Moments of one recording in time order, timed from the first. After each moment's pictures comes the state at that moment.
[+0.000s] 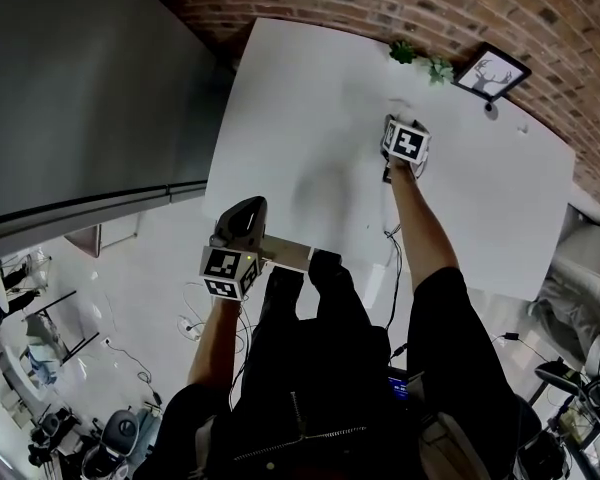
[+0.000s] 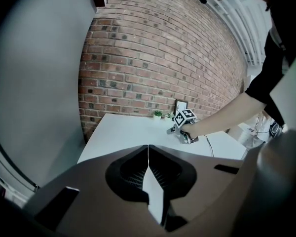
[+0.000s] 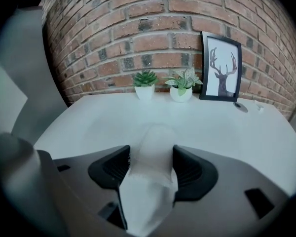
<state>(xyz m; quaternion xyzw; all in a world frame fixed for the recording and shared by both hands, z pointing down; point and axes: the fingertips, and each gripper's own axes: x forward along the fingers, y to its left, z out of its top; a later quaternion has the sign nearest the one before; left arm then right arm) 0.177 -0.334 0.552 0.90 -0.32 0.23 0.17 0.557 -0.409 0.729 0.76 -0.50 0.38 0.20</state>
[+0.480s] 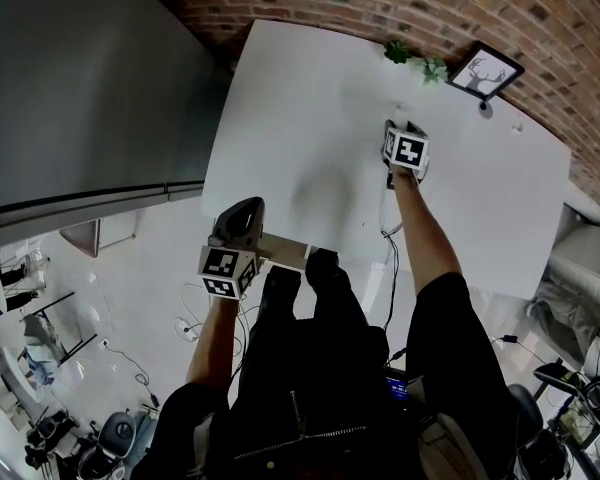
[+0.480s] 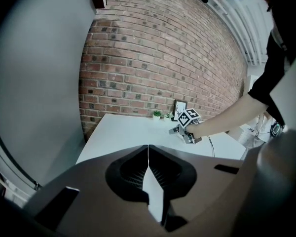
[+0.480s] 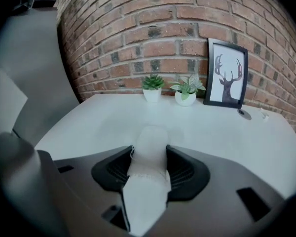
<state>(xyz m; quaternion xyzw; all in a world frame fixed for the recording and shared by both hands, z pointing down) 0.177 -0.325 0.551 0.90 -0.32 0.22 0.17 0.552 -0.395 0.718 0.73 -0.54 0.36 0.22</state>
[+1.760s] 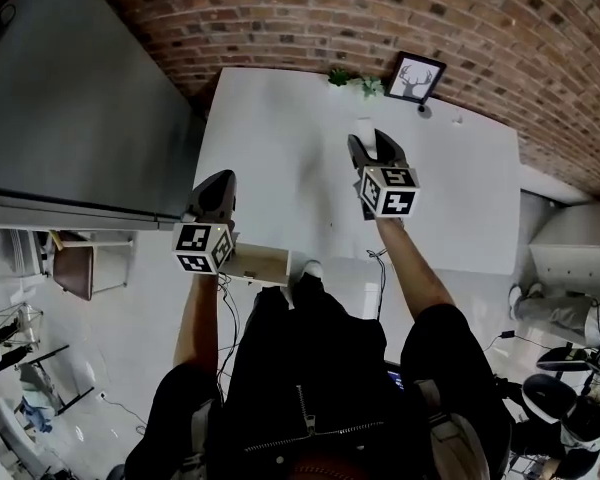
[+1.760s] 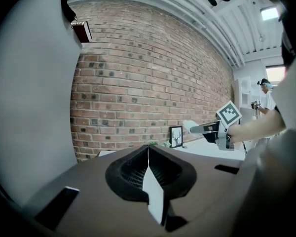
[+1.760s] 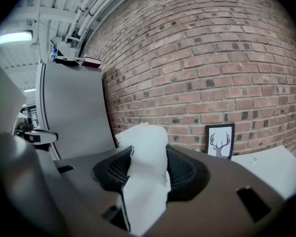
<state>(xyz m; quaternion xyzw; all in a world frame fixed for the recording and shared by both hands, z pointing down) 0.209 -0.354 0.430 0.94 -0.32 0.12 0.07 0.488 -0.314 0.461 0.72 -0.67 0.18 0.06</state>
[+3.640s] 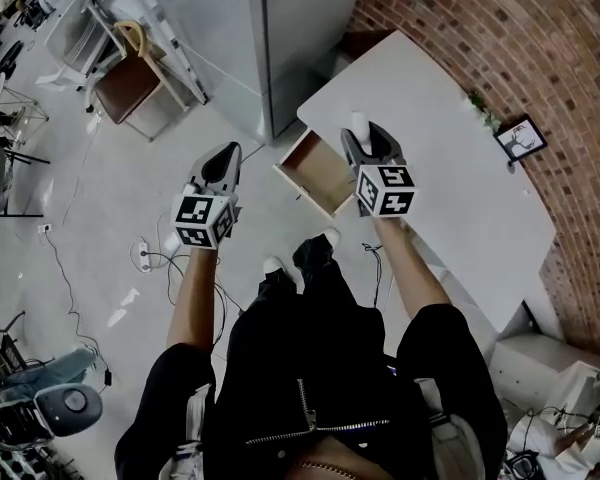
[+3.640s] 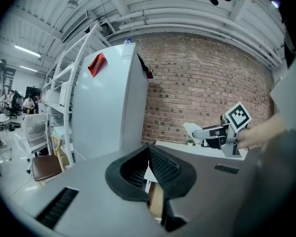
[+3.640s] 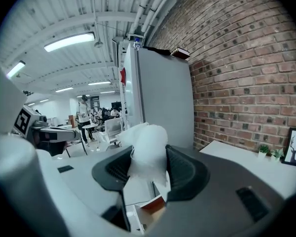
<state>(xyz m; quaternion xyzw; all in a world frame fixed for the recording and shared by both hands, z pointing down) -0.136 -0.143 0.432 0.82 -0.56 0.06 0.11 0.088 -0.222 0.445 0.47 -0.87 0.11 0.12</state>
